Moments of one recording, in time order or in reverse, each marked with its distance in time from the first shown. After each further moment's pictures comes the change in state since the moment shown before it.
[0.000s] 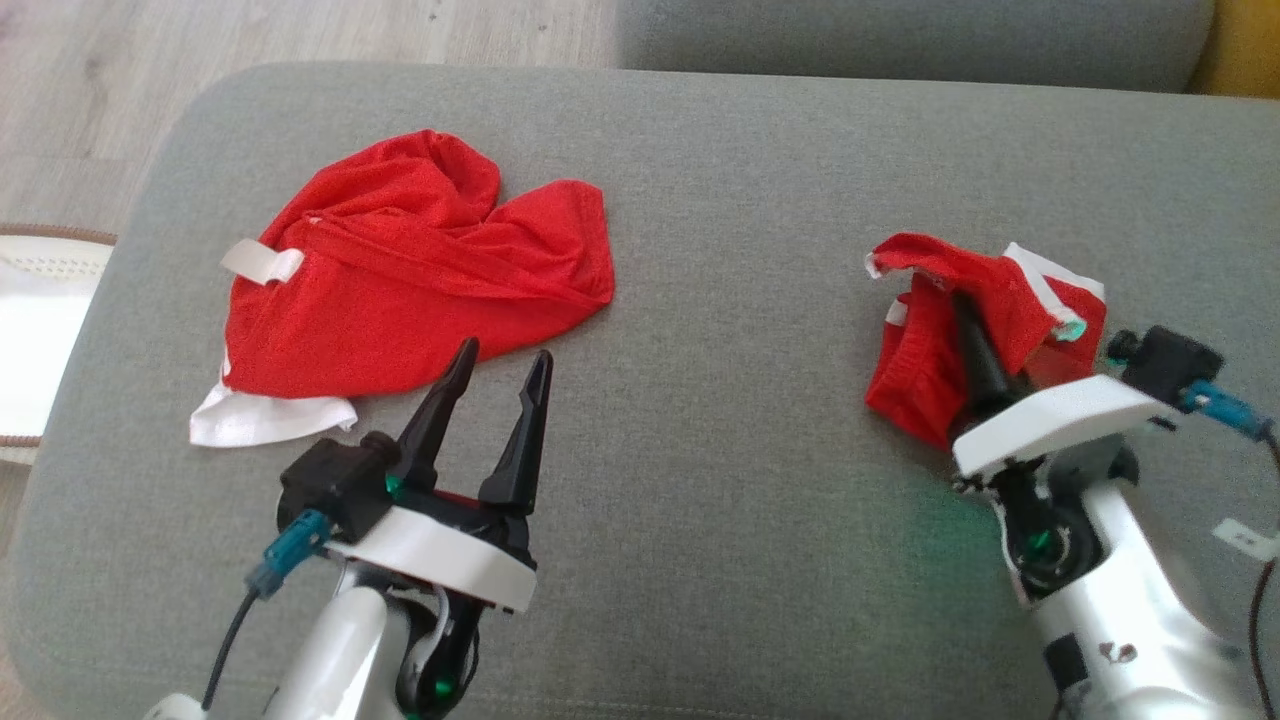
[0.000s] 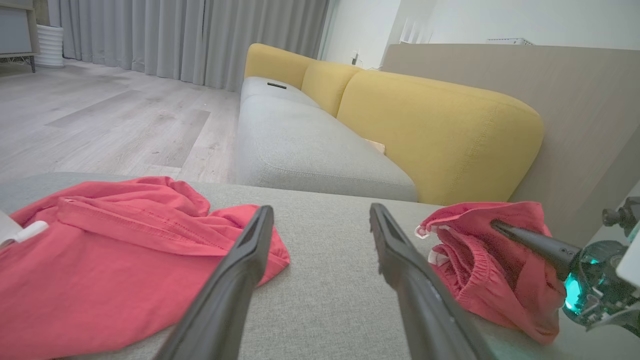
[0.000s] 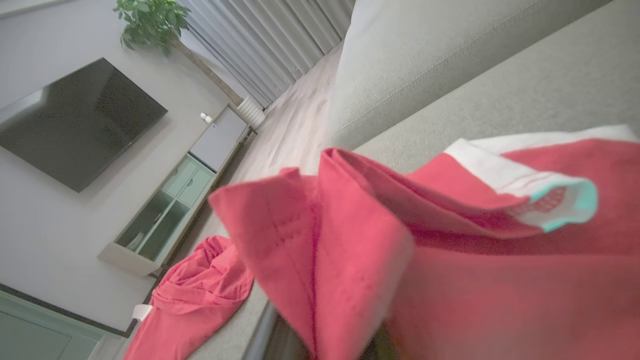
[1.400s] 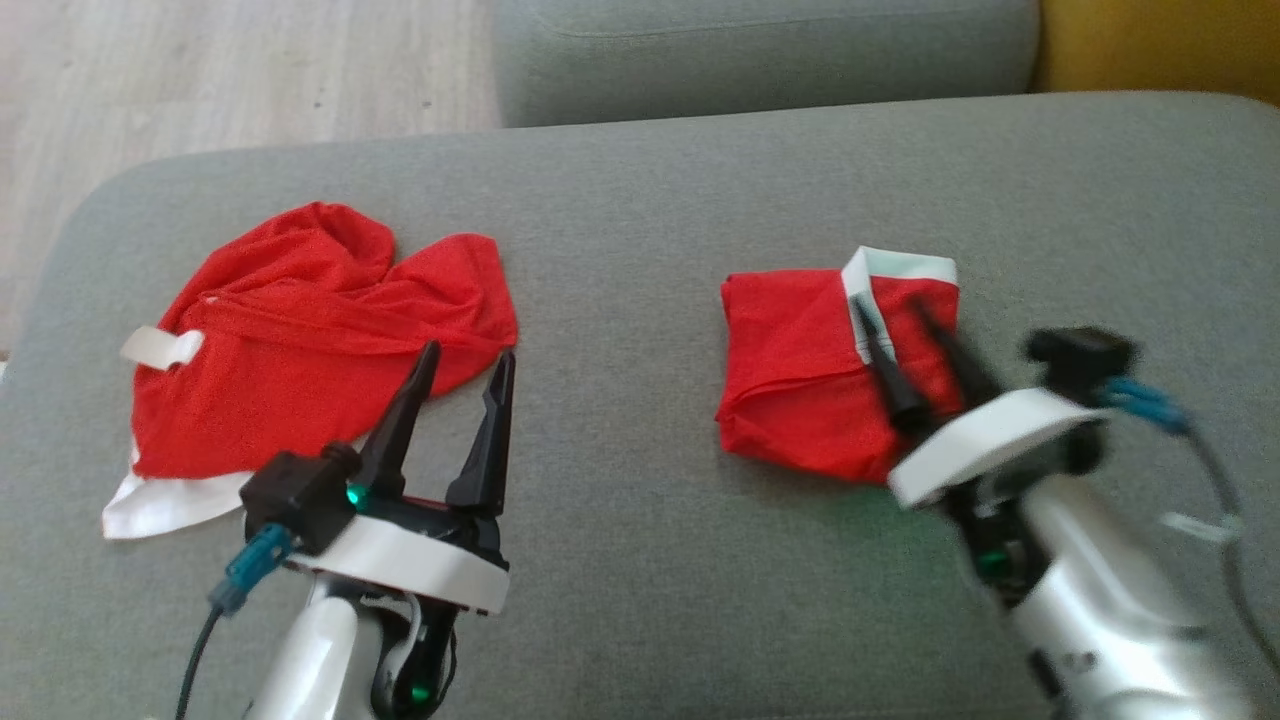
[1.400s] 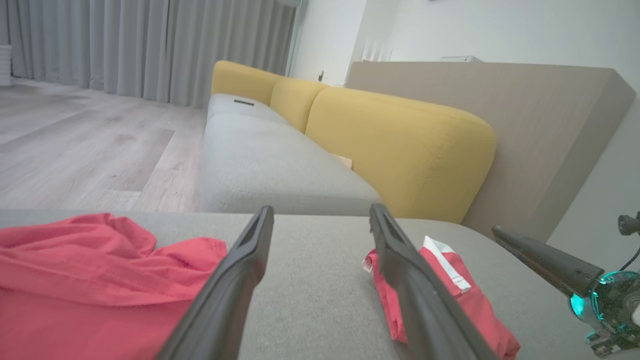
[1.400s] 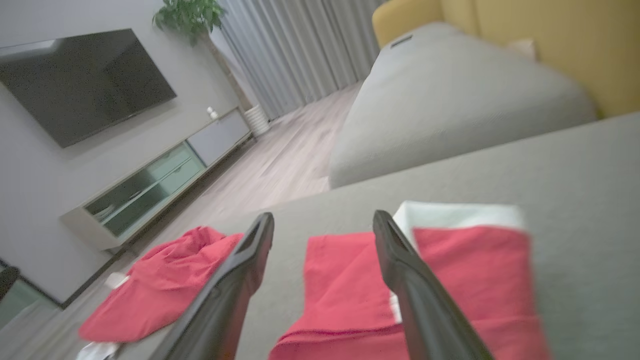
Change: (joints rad) left arm 0.034 0.002 0.058 -0.026 0.000 0.000 0.000; right arm -0.053 -0.046 0.273 0.040 -0.087 0.000 -0.118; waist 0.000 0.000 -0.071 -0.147
